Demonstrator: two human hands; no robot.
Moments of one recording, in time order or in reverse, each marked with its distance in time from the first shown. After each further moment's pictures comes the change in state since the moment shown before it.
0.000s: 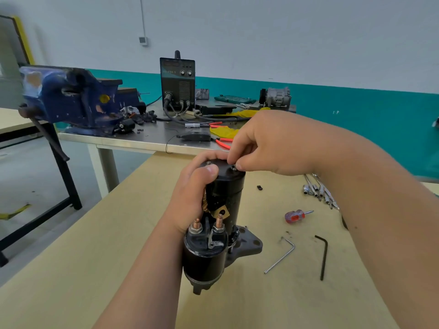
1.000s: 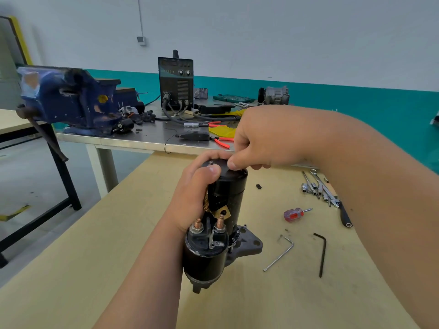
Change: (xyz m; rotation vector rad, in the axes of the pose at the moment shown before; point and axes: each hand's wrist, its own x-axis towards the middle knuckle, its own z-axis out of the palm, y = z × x) left_hand 0.000 0.000 0.001 0.014 -0.050 -0.002; right_hand 0.006 -0.008 -0.009 -0.208 -0.109 0.072
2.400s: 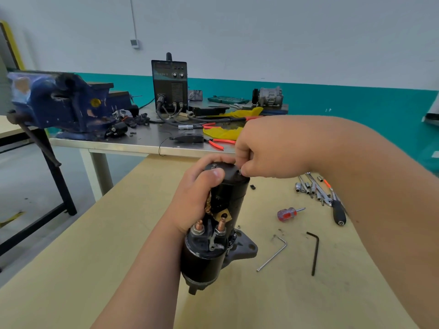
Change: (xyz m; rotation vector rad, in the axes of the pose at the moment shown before) left_hand 0.007 -0.003 0.009 0.107 -0.029 -0.008; right_hand -0.017 0.001 0.003 -0.092 -0.066 0.047
